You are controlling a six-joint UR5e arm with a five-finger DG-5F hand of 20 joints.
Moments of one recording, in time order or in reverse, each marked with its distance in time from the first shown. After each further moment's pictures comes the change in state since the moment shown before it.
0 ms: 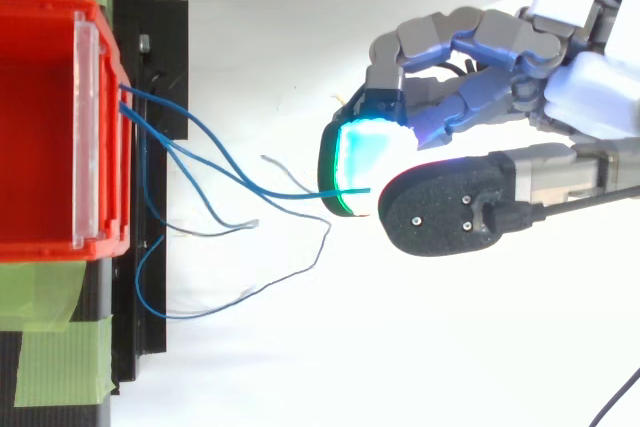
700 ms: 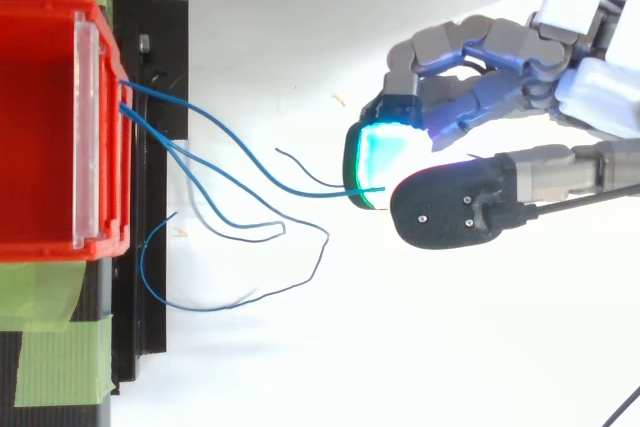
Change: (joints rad) arm 0.000 0.000 0.000 -0.122 -0.001 -0.017
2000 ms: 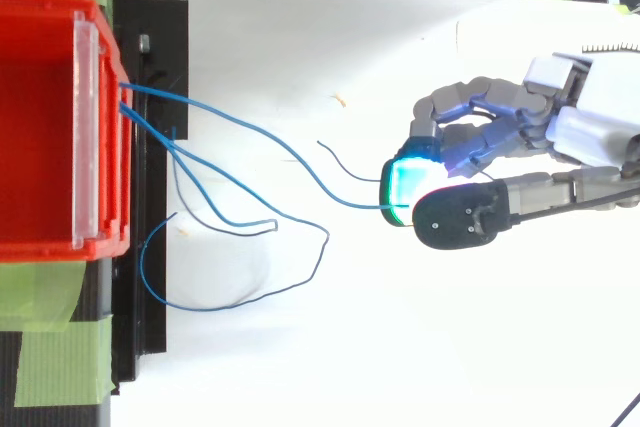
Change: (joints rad) arm 0.031 0.001 -0.220 0.080 -0.009 0.184
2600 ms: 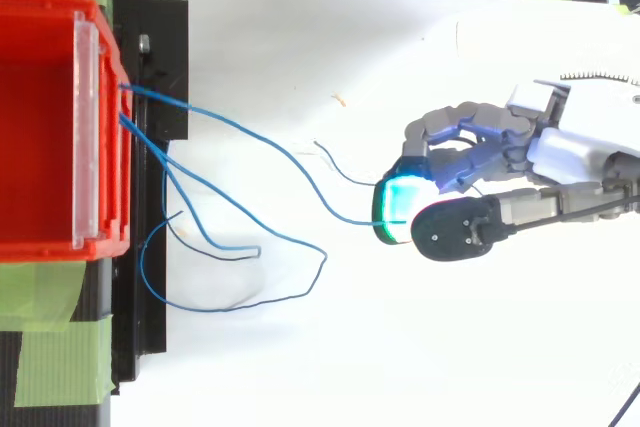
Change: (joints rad) arm 0.010 -0.001 -0.071 0.175 -0.008 0.036
